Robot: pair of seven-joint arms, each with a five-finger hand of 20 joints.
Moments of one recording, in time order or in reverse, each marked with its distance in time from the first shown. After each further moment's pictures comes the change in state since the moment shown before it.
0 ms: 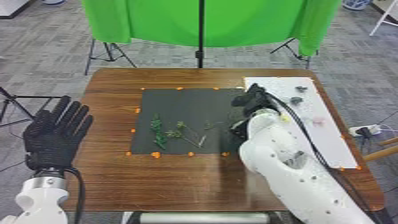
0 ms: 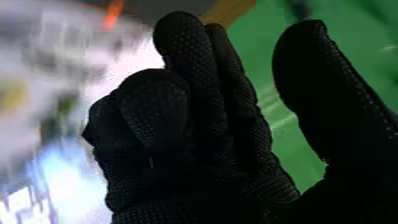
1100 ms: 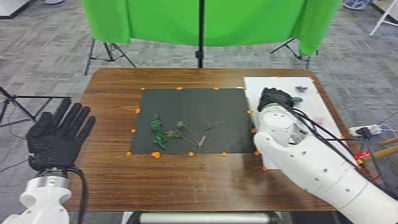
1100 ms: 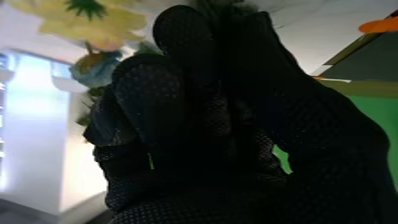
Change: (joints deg) left arm -1.2 -0.6 0.9 1.1 -3.7 0.2 0.3; right arm 12.8 4.9 -10.9 19.2 -6.2 -16.2 -2.1
